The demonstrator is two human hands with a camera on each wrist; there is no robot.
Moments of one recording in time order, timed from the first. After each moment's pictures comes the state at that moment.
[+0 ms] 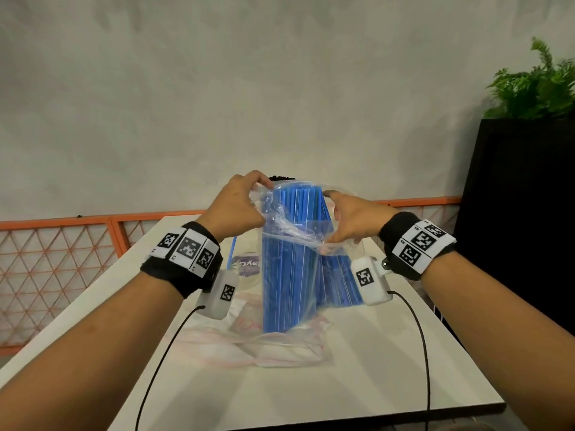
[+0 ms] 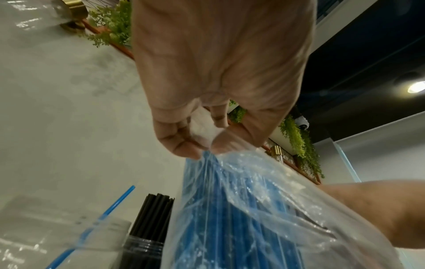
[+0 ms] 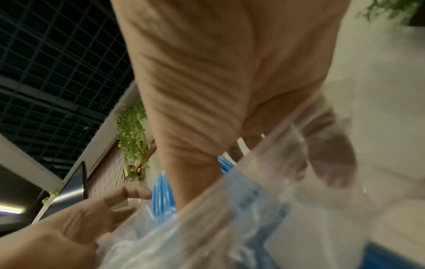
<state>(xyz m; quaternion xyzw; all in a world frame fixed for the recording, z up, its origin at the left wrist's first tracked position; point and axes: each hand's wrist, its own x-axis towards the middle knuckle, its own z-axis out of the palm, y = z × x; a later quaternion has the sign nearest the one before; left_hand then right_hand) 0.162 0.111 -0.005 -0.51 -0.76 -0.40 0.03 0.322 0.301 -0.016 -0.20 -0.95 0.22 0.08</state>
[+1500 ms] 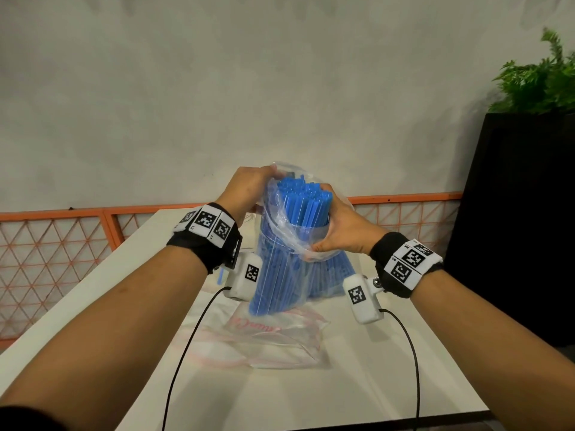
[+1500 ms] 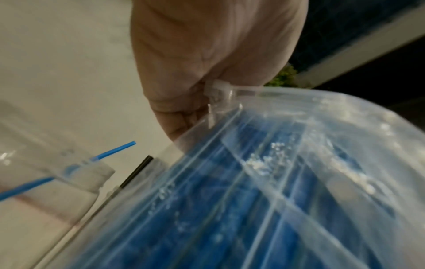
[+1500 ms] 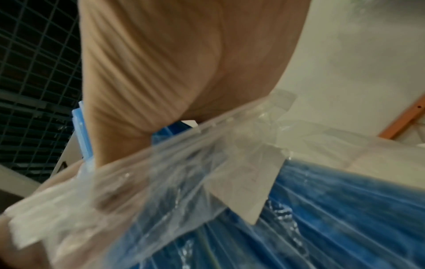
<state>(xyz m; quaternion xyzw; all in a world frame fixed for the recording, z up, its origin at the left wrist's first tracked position) 0.150 0.160 -0.003 -0.39 -0.69 -0.60 -0.14 0.306 0.297 -0.054 -0.04 -0.92 0.32 0.23</state>
